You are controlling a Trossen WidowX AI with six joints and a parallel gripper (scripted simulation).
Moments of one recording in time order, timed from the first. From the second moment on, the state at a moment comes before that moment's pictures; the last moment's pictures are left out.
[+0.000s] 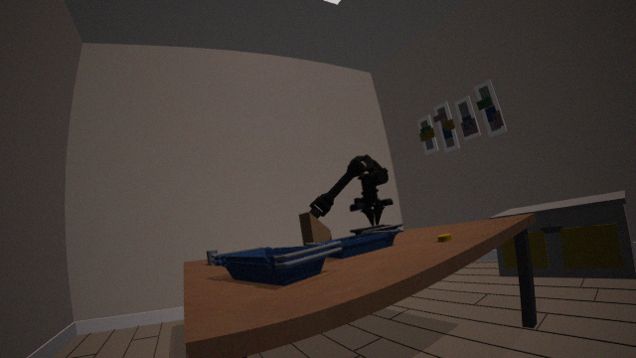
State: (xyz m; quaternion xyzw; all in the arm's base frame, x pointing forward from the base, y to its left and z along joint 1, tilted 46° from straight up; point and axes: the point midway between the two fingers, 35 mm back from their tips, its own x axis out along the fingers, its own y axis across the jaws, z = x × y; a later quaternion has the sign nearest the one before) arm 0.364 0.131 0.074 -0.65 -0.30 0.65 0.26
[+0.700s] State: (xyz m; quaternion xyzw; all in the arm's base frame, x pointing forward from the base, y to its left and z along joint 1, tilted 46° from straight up) arm 0.385 0.086 0.035 -0.52 -0.03 0.71 0.47
